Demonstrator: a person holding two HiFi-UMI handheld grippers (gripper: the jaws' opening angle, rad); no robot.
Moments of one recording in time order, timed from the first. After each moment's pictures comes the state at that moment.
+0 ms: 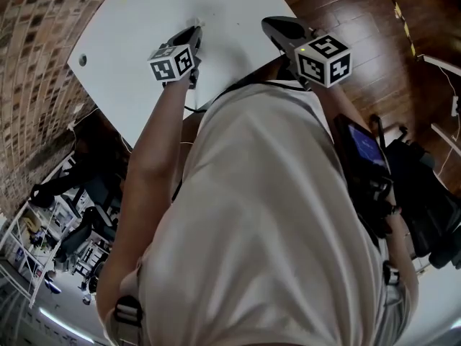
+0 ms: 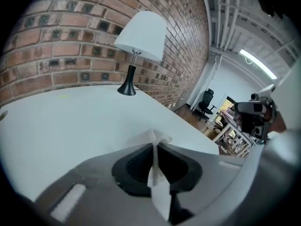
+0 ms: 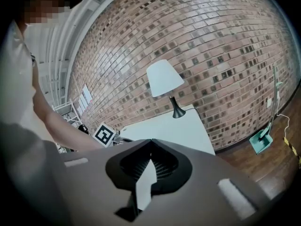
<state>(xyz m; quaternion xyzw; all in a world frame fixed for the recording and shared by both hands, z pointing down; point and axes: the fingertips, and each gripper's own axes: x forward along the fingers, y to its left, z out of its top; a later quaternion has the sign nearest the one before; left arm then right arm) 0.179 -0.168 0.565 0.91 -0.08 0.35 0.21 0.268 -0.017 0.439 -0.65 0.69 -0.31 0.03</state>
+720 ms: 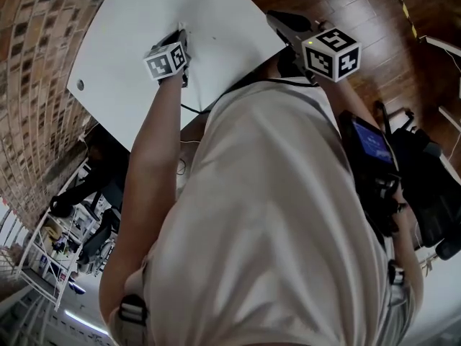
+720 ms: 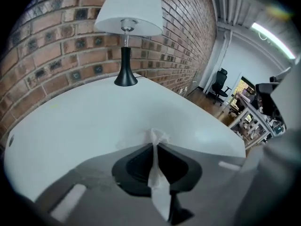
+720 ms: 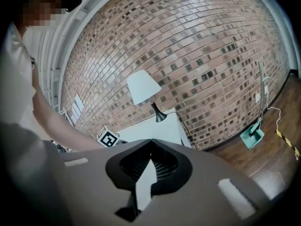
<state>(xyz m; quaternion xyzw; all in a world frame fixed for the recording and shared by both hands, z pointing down) 0.235 -0.186 0.592 0.88 -0.13 0.44 0.14 0.366 0.025 0.445 -0.68 0.66 -0.33 0.06</state>
